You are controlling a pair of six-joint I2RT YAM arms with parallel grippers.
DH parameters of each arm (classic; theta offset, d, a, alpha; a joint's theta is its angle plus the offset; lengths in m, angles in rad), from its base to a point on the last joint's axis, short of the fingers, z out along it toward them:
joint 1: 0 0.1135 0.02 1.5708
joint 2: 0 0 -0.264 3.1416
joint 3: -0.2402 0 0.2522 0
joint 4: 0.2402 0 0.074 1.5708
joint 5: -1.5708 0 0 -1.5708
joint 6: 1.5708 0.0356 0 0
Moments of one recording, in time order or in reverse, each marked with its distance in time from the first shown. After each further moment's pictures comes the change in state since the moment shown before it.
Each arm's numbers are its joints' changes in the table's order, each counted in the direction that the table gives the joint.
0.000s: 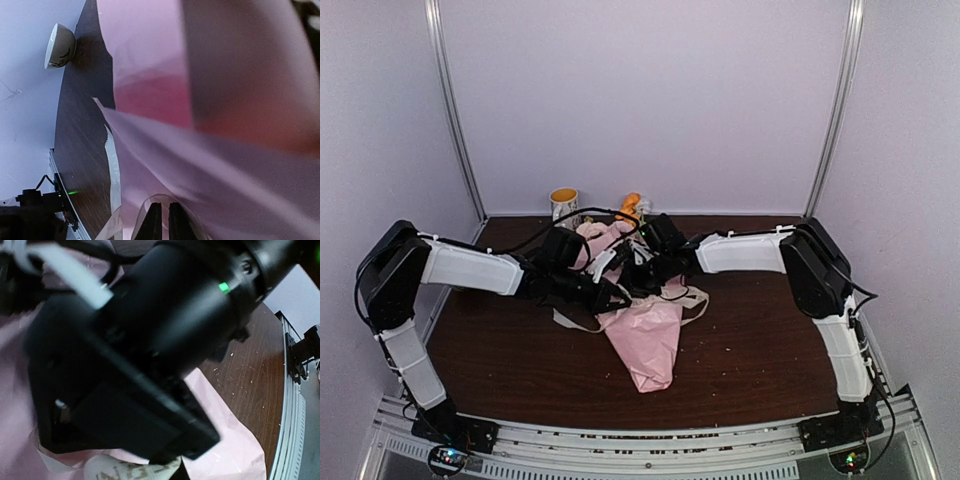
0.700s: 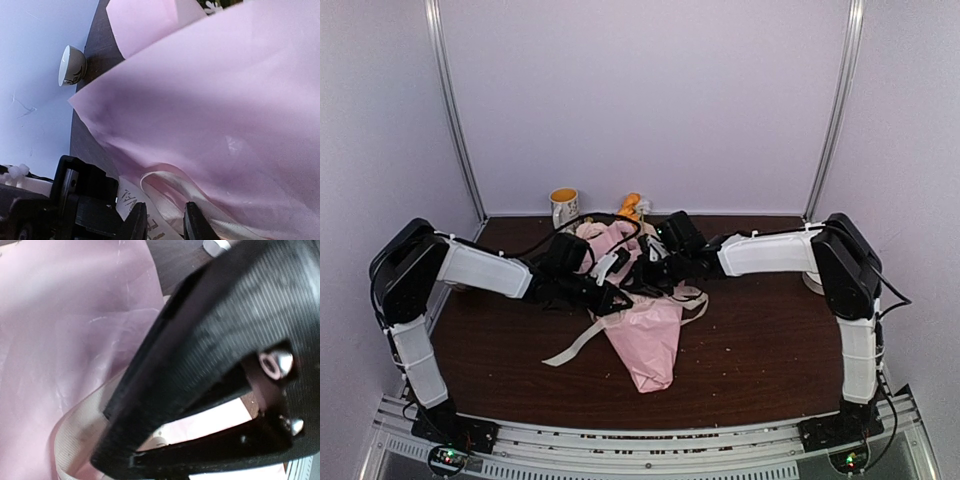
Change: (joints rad) left arm 0.003 -0.091 -0.006 -0.093 0.044 -0.037; right arm -0.010 0.227 0.257 -0.113 -0.073 0.135
